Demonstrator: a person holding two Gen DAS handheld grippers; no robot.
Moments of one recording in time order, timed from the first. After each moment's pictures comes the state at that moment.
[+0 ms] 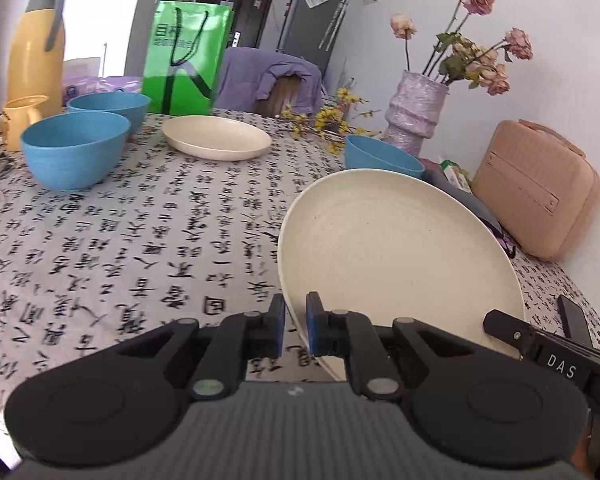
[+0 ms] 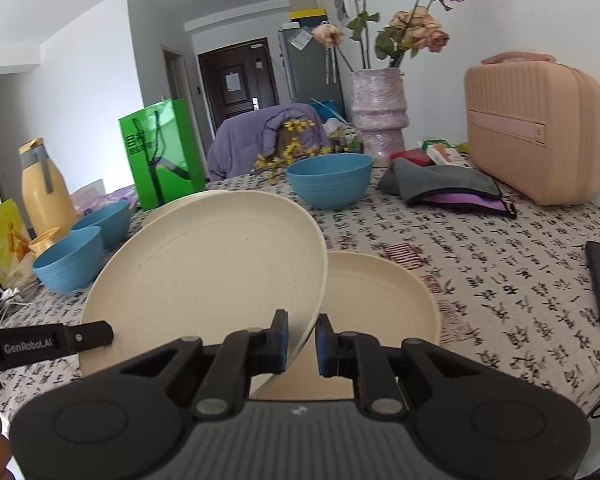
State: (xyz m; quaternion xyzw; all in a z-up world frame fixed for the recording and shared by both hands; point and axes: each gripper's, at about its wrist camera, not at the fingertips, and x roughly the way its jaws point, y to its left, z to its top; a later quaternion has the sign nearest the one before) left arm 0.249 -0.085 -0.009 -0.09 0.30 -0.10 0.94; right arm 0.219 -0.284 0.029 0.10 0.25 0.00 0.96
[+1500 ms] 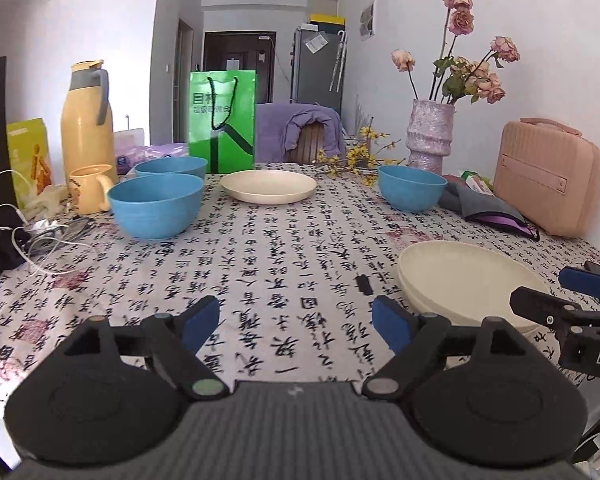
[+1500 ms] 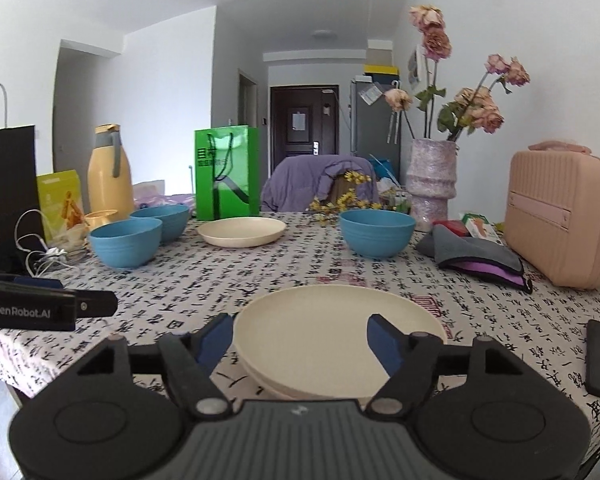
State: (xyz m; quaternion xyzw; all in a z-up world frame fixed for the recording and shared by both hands) left arm 0.153 -0.024 0.002 -0.01 0.22 -0.04 0.97; right arm 0.153 -0.257 0.035 -0.01 0.16 0.09 0.98
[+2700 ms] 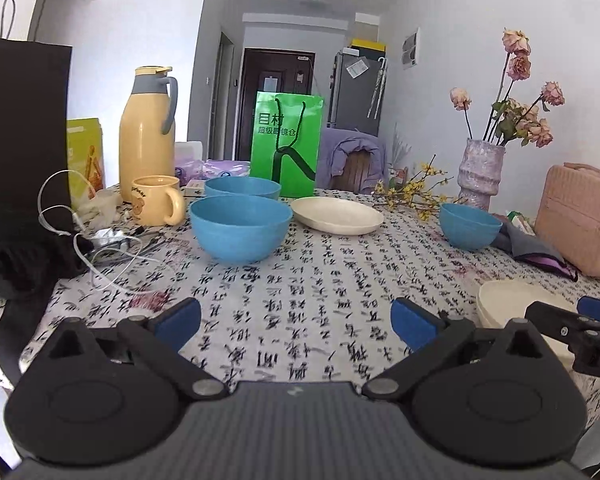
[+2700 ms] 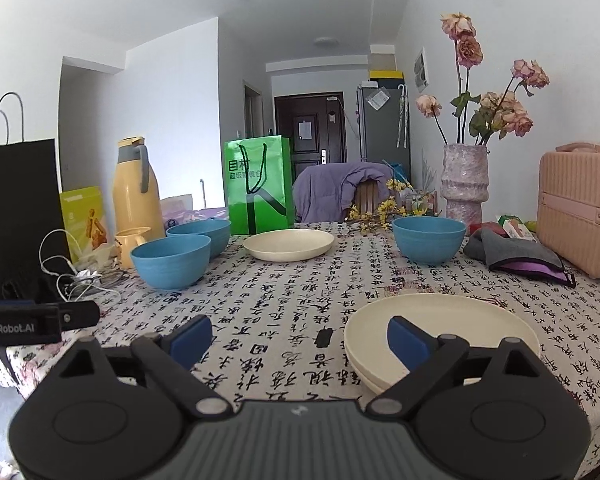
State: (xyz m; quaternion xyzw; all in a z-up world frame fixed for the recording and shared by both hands) left arm 0.175 0.064 0.022 -0.05 0.19 -0.01 0.98; right arm 0.163 -0.174 0.045 0.03 0.16 0.09 0.98
